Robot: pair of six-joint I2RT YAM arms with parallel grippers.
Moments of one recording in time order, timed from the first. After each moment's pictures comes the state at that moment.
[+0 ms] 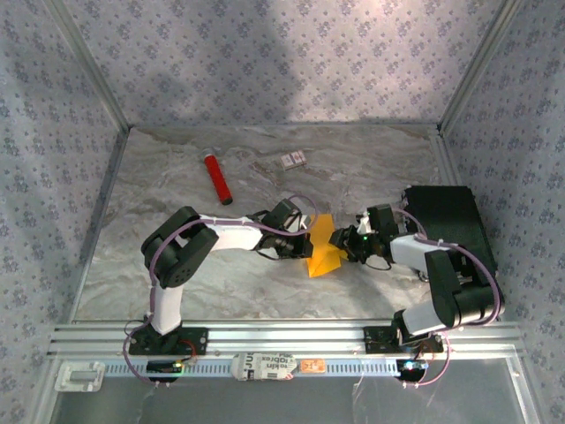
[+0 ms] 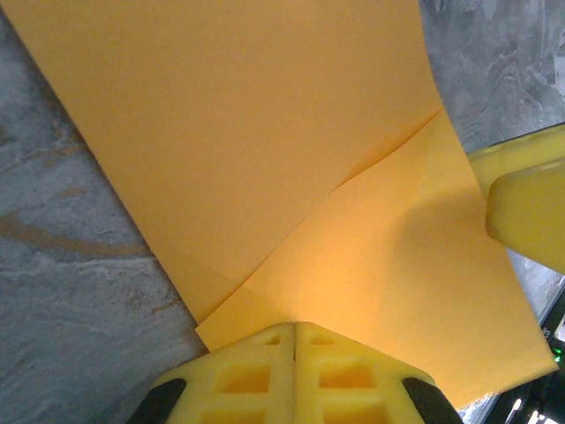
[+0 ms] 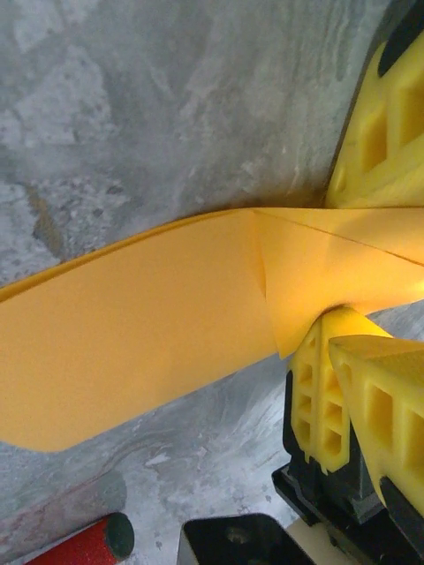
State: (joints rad) left arm -0.86 1.95 1.06 -0.08 0.46 -0.77; right arm 0.22 1.45 0.49 0.00 -0.64 0.84
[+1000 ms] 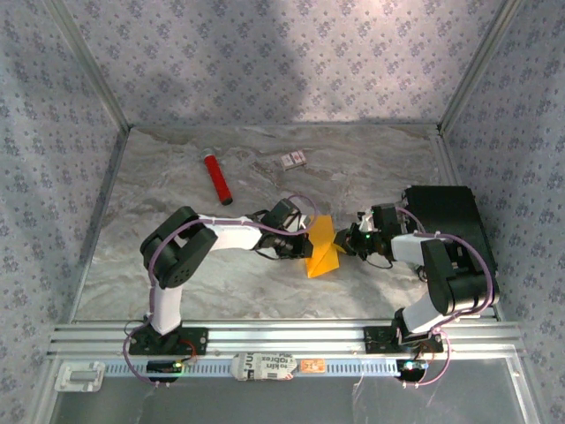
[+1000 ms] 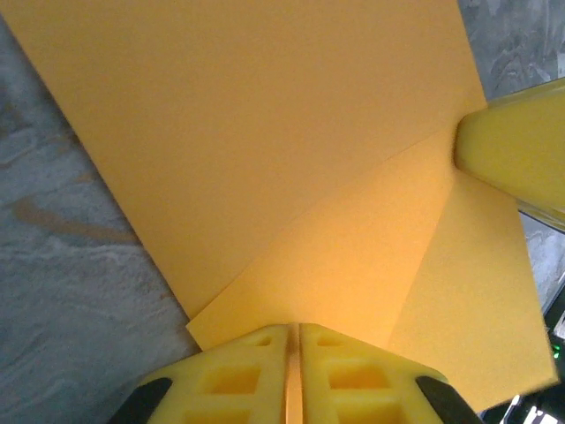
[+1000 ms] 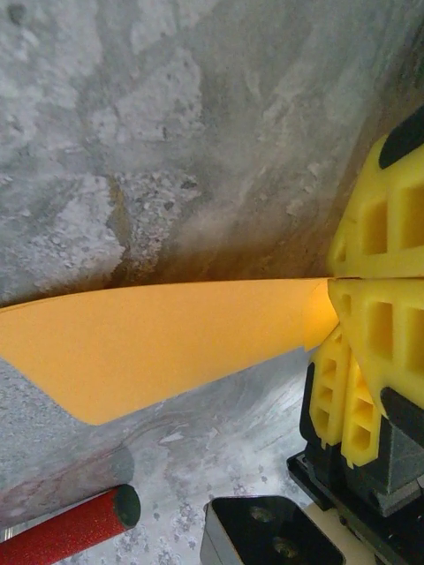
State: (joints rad) left arm -0.86 1.93 1.07 -0.10 0.46 -0.77; right arm 0.17 1.52 0.48 0.11 -0.71 0.80
